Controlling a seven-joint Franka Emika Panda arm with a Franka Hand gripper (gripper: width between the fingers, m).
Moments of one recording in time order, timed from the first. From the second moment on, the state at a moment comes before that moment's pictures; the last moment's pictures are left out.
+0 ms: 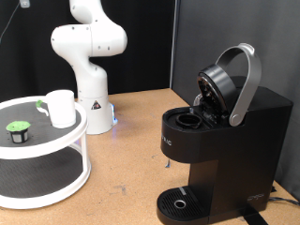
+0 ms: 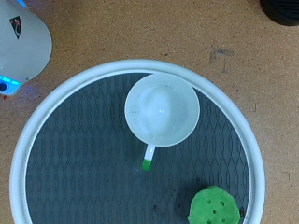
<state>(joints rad) -0.08 -0.80 -0.39 -2.28 -0.22 1.50 -1.16</state>
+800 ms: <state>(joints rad) -0.08 -0.78 -0.44 -2.27 -0.25 1.53 -1.16</state>
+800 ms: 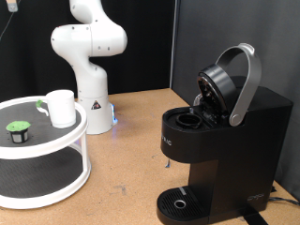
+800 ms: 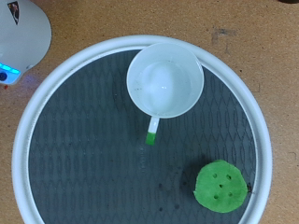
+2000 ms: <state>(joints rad) -0.02 -0.66 -0.51 -2.31 -0.29 1.73 -1.39</state>
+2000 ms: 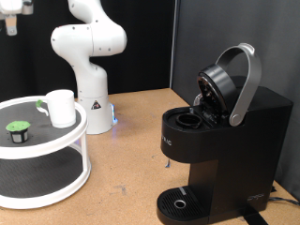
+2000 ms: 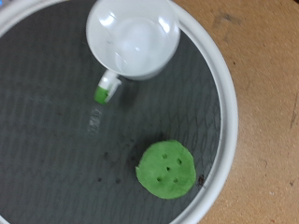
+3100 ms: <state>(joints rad) 0.11 -0.55 -0.56 -2.30 -0.22 1.77 -1.77</state>
